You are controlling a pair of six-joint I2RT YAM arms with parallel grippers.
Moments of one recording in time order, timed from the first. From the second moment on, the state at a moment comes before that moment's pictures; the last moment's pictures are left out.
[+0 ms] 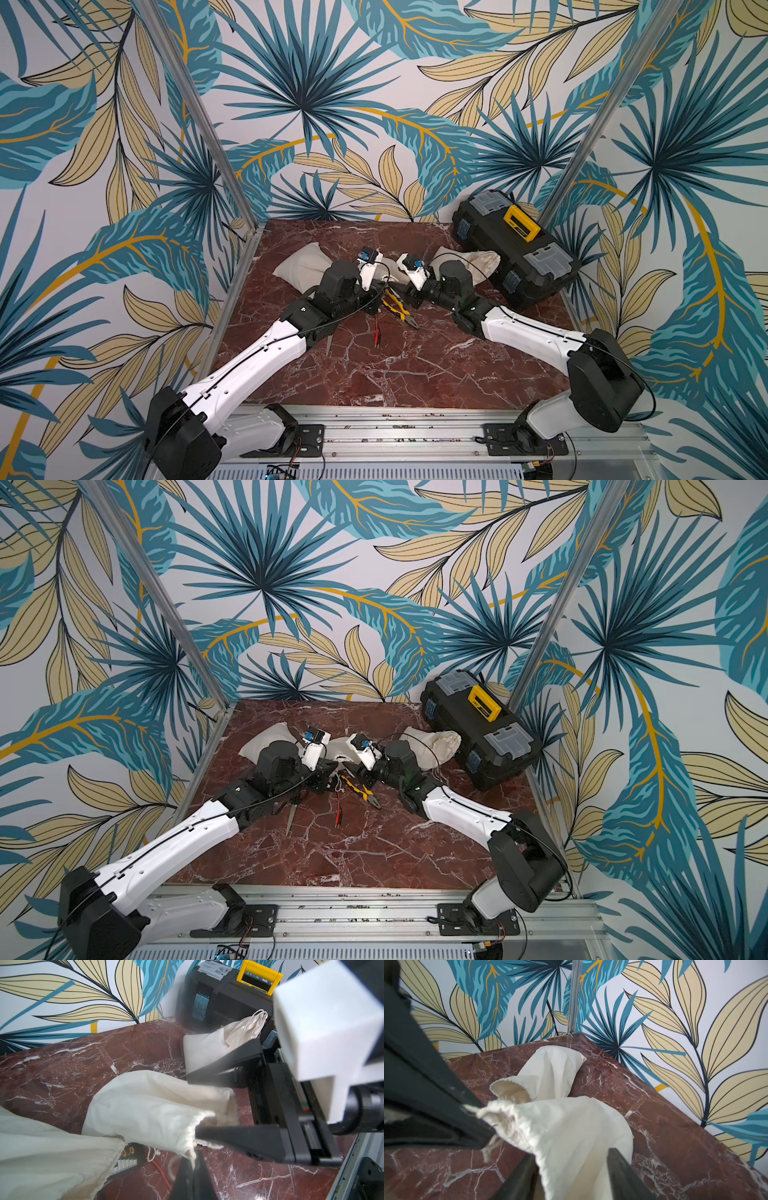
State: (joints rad) left arm -0.63 1.19 0.99 -0.28 0.07 -0.19; right arm 0.79 1.52 0.94 0.32 -0.21 -0.20
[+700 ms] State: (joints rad) left arm -0.56 0.98 0.92 -0.33 0.11 -0.16; right arm 0.64 1.40 0.80 0.36 -0.15 -0.08
